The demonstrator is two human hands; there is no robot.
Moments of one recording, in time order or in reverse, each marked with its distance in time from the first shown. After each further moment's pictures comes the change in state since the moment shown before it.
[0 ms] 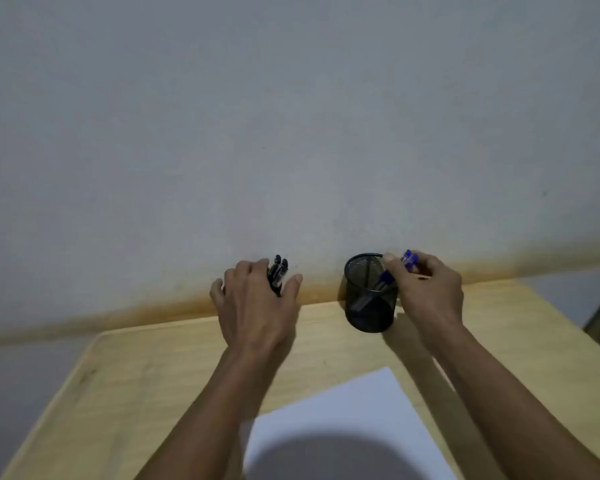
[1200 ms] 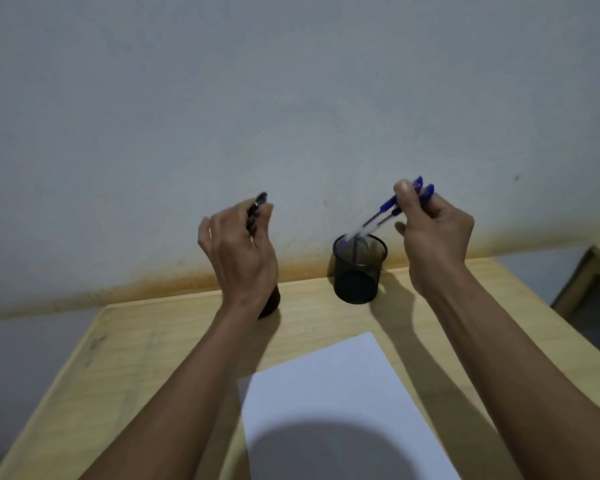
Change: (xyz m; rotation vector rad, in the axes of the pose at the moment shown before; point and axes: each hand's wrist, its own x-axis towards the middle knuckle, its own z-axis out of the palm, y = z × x) left_hand 0.001 0.025 -0.040 -0.547 0.469 0.185; right_hand -0.010 -0.063 -0.022 0.410 0.025 -0.128
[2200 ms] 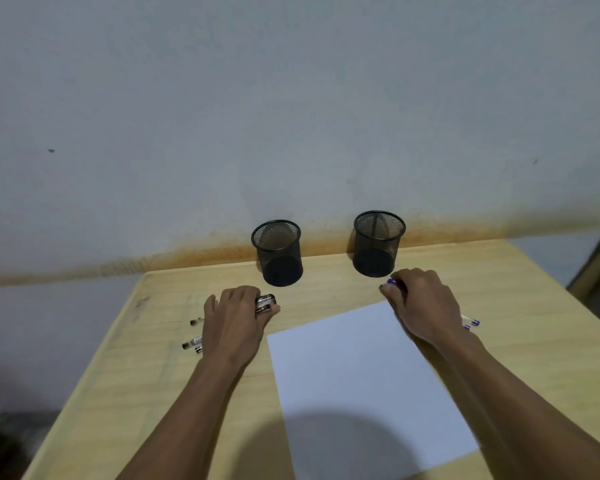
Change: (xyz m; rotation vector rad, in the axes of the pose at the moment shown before) left_hand -0.094 -0.099 -0.087 0.659 -0.743 -0.046; right_hand -0.059 0.099 -0.064 -1.281 -0.478 -0.267
